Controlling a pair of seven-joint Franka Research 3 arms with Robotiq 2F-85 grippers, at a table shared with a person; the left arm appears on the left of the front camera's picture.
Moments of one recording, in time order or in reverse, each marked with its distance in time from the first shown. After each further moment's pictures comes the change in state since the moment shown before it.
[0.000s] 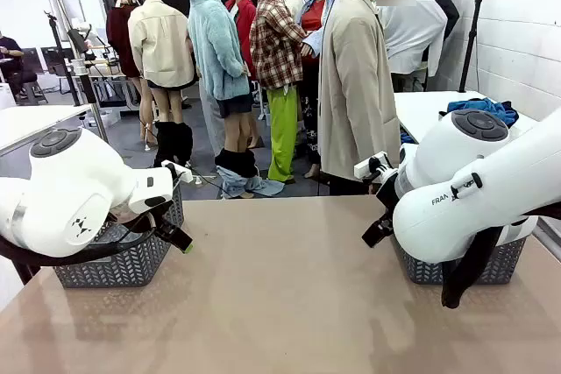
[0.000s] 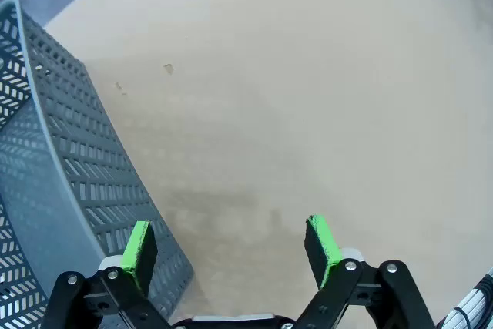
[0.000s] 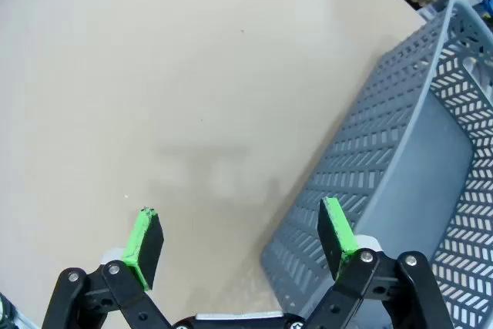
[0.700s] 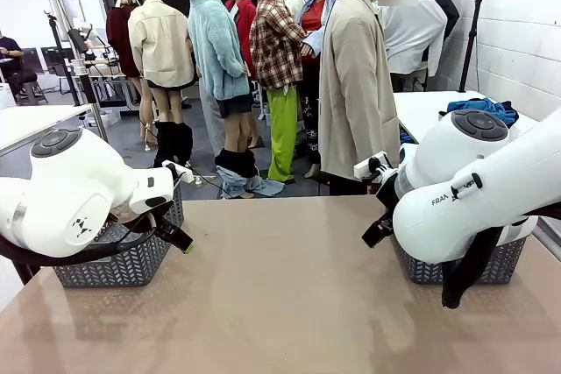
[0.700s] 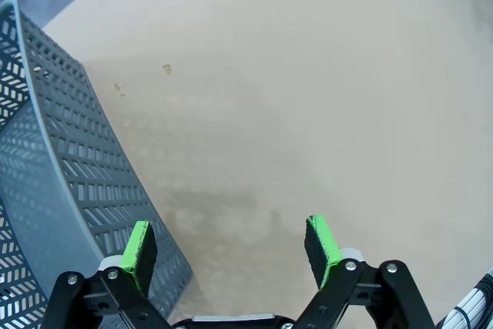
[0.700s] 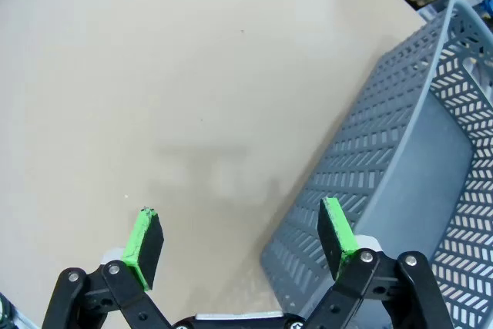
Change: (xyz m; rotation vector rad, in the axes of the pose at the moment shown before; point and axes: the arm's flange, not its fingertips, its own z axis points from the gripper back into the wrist) left arm 0.000 -0.001 0.000 0.000 0.000 -0.003; right arm 0.000 0.000 0.000 0.000 0.000 0.002
